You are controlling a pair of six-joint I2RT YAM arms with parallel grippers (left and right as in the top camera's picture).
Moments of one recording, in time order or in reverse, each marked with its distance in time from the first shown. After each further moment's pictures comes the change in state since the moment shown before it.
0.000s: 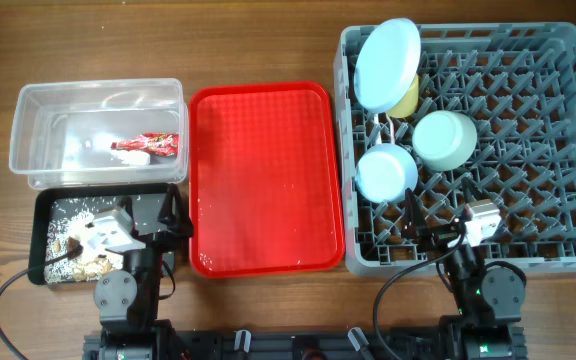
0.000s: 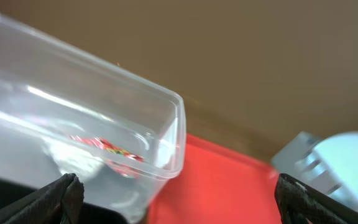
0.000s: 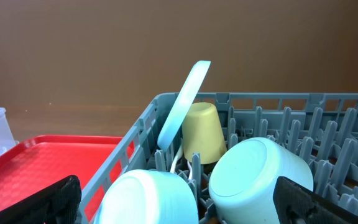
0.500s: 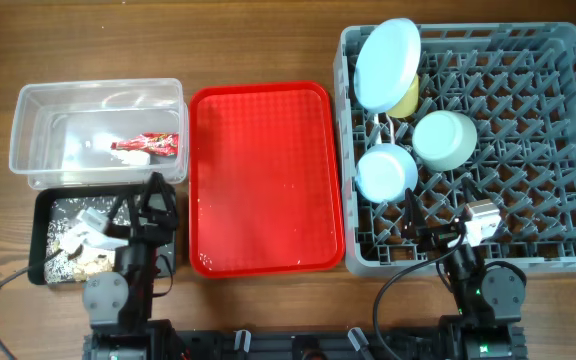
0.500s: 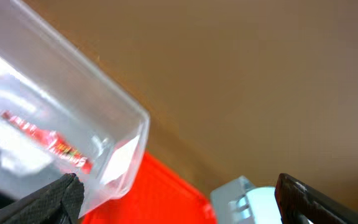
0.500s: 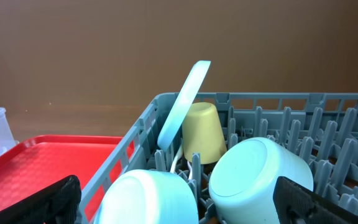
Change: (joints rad) left arm 0.000 0.080 0.104 0.030 0.000 -0.439; right arm 0.000 0.000 0.000 0.000 0.000 0.000
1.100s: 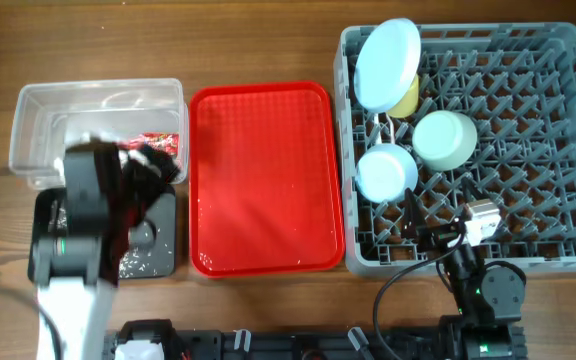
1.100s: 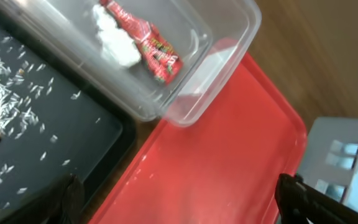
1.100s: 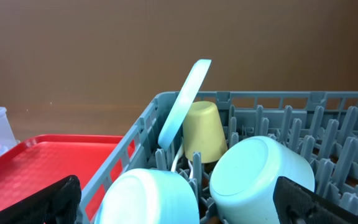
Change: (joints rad) left arm -0.019 0.803 0.732 -0.779 -0.003 0.003; right arm 0.000 0.002 0.000 0.000 -0.003 0.003
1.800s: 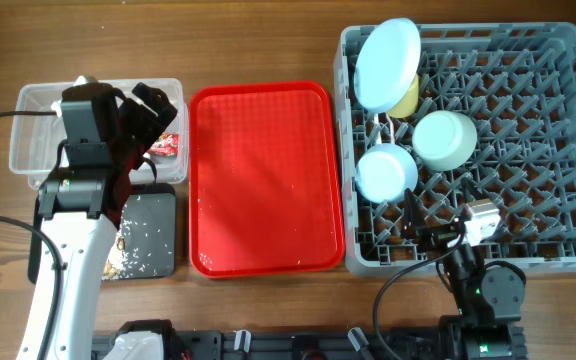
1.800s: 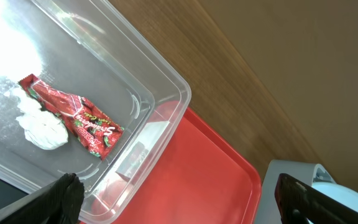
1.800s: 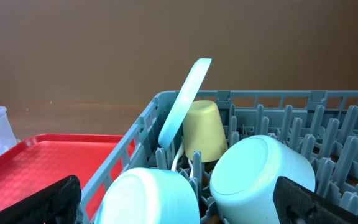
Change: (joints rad) left arm 0.000 0.318 0.194 0.278 0.000 0.000; right arm 0.000 0.002 0.000 -0.003 0.000 0.000
